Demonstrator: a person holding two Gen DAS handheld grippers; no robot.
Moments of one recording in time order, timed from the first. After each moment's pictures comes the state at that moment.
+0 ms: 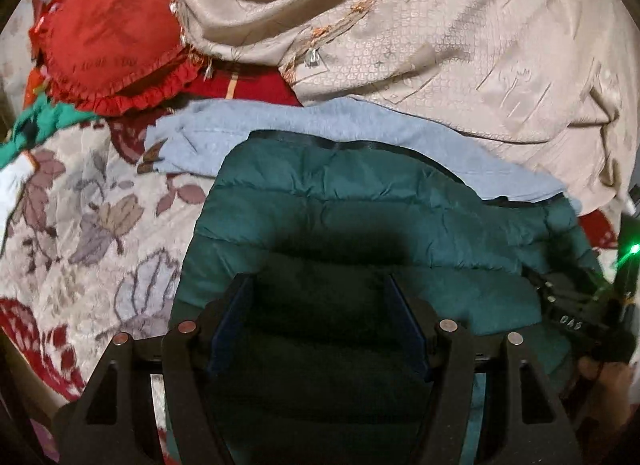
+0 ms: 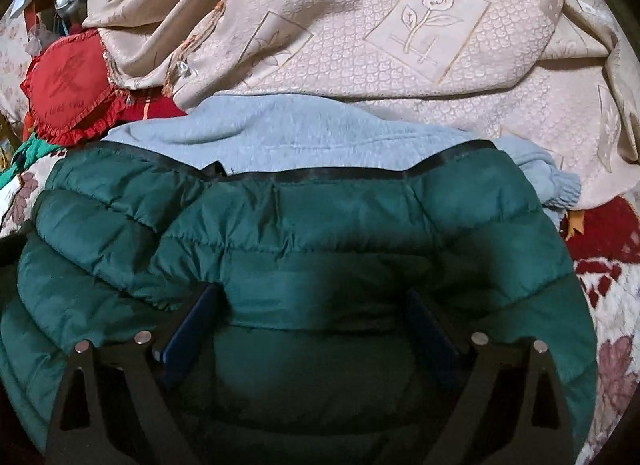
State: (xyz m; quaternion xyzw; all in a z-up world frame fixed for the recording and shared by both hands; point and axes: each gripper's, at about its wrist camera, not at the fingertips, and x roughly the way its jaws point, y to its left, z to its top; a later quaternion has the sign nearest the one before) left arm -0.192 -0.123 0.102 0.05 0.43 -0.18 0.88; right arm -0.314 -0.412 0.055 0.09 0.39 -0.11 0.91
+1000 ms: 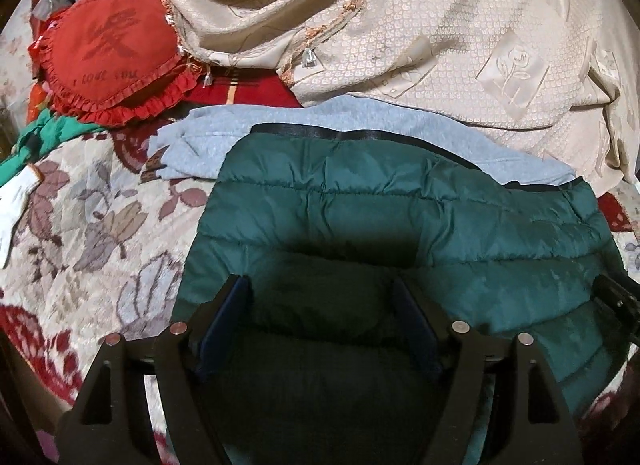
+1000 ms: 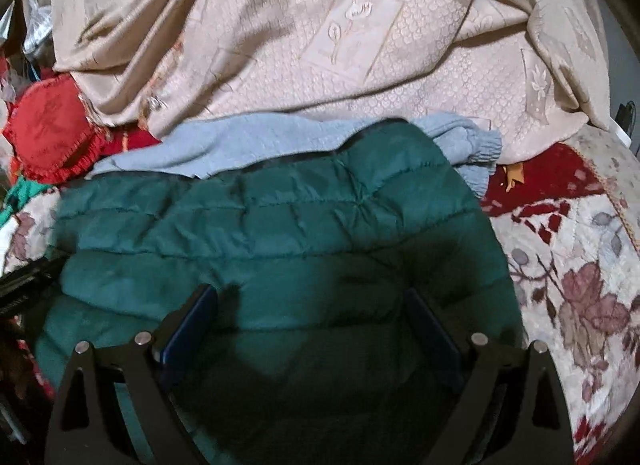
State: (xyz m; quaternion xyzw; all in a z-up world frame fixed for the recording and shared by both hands) left arm -0.205 -0.125 0.094 0.07 0.41 -0.17 0.89; right arm -0.395 -0.407 0.086 0.14 0.36 -0.18 0.90
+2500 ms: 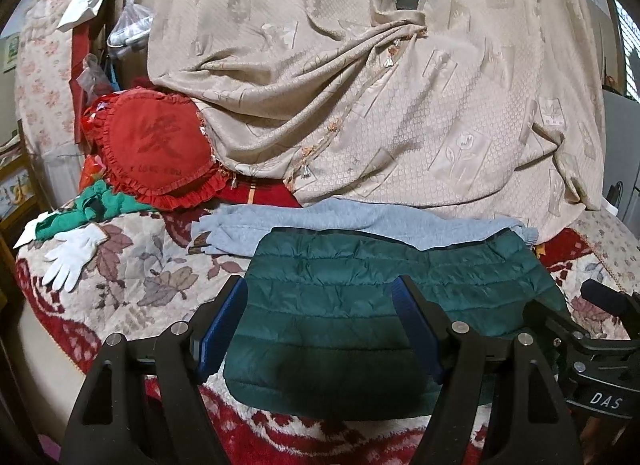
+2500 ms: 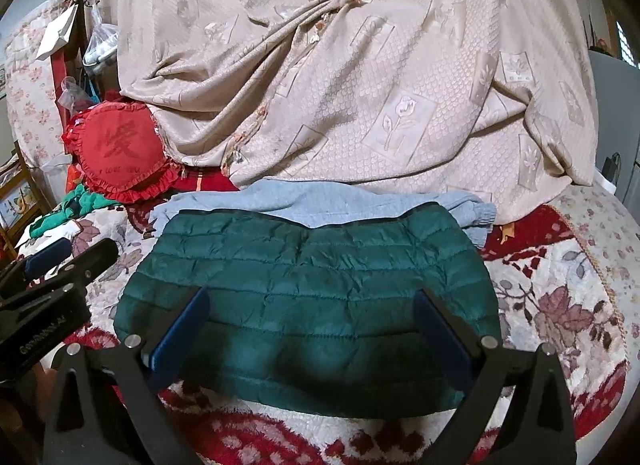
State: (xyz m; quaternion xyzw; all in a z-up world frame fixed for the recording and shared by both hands) left arm -0.335 -0.103 0.194 0.05 0.25 -0.17 0.95; right arm -0.467 -0.284 0.176 0.09 0.27 -0.16 0.95
